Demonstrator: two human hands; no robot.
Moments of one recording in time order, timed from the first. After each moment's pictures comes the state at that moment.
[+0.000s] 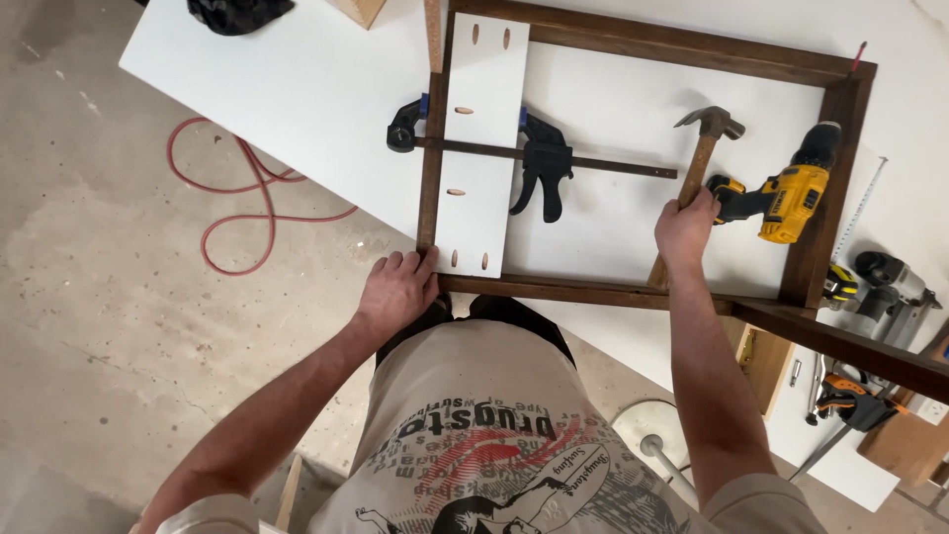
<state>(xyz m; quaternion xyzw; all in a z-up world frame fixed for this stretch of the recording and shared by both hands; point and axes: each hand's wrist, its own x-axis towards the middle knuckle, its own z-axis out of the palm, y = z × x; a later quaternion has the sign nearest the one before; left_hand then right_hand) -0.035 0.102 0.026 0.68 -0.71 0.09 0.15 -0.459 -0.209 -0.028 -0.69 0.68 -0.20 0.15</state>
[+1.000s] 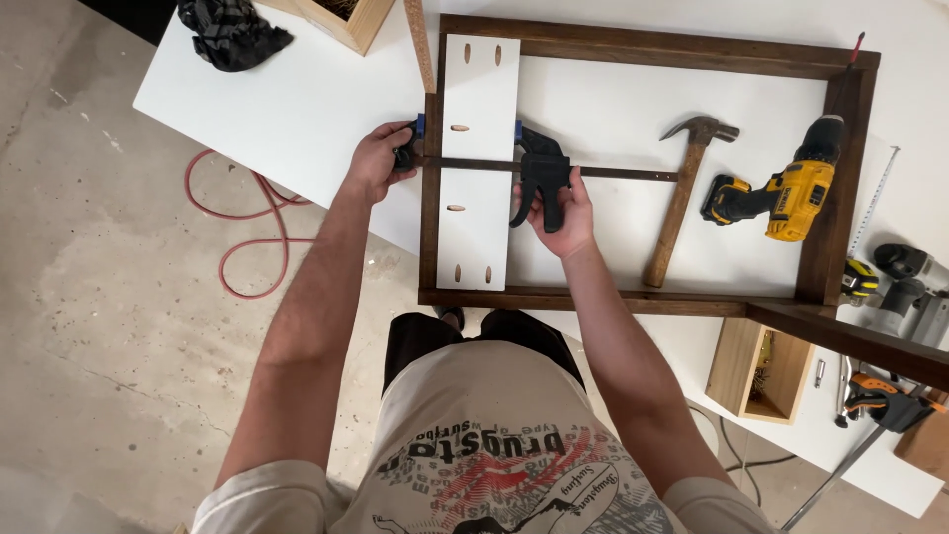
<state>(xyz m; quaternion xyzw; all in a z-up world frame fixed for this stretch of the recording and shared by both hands) 0.069 -0.101 0.038 0.66 -0.11 -0.56 0.49 -0.250 -0.153 0.029 -0.07 0.36 -0.33 0.87</state>
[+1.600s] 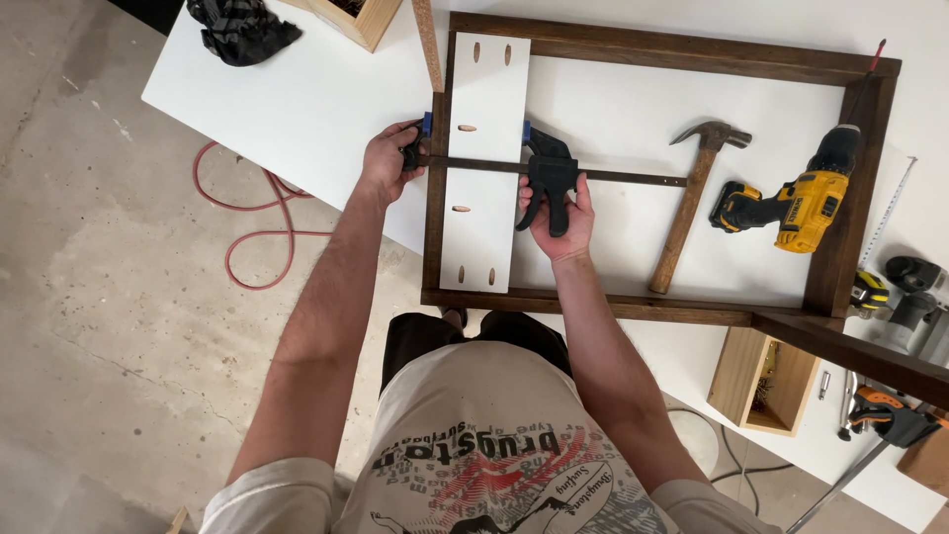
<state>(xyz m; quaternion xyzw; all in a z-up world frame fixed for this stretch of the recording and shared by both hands) 0.067 -0.106 0.011 0.62 -0.04 -0.57 0.54 -0.239 -0.144 0.016 0.07 0.26 -0.39 0.88</state>
